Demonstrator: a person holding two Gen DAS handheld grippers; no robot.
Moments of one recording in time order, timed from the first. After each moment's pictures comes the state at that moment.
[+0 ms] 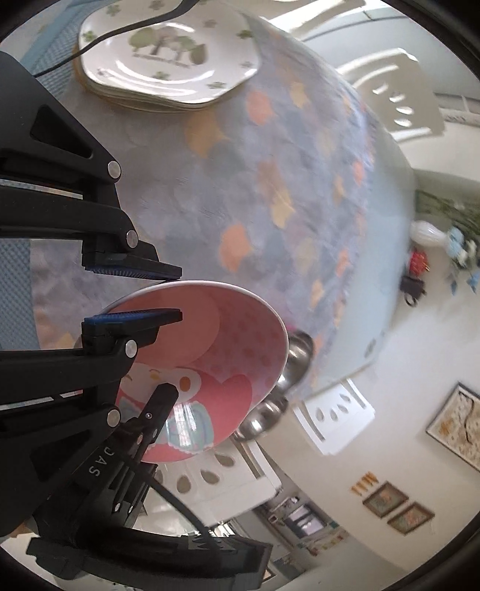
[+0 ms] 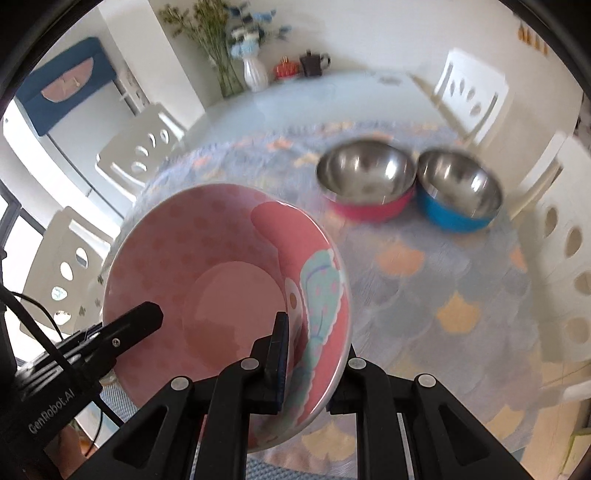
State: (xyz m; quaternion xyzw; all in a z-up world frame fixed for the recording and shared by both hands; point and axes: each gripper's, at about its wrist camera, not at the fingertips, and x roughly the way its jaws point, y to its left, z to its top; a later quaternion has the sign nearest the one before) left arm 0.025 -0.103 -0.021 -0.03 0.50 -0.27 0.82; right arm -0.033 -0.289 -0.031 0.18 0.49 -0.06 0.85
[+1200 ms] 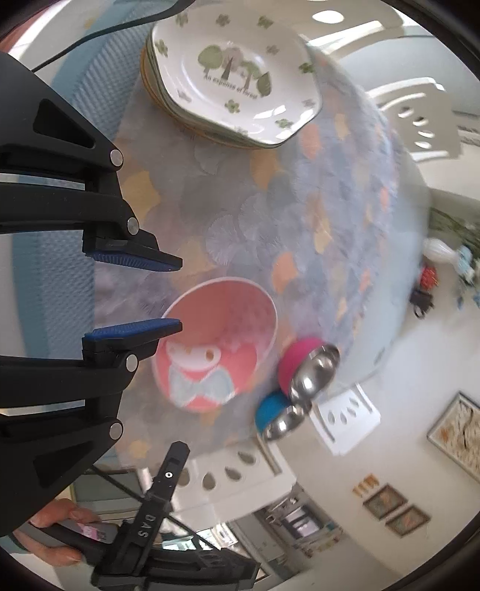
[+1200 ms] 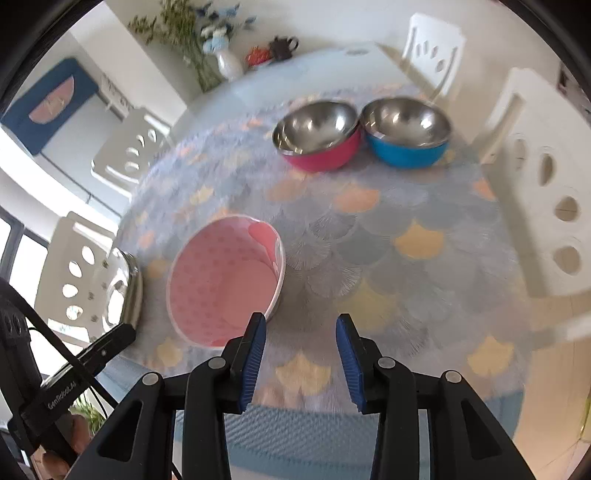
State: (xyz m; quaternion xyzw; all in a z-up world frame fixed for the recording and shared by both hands) left arm -0.034 -0.047 -0.015 -0.04 0.50 -0.28 0.82; right arm -0.113 -0.319 -0.019 0.24 0.50 -0.08 0.83
